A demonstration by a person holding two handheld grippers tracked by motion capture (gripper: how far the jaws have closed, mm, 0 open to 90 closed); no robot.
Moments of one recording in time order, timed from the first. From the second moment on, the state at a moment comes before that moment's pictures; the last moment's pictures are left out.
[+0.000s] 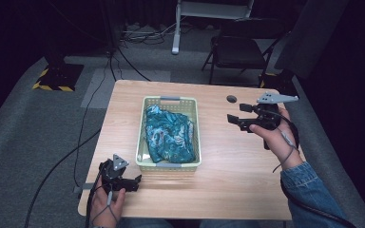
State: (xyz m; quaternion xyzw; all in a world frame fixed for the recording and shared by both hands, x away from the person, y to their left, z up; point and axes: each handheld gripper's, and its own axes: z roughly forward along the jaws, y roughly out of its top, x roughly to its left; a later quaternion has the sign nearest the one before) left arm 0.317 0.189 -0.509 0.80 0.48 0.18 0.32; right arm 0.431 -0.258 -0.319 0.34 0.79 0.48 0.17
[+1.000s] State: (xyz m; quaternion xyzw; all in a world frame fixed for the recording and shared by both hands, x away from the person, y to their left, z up) left arm 0.318 0.189 -0.509 0.80 0.48 0.18 0.32; right arm 0.422 -0.300 -0.336 0.36 0.79 0.46 0.18
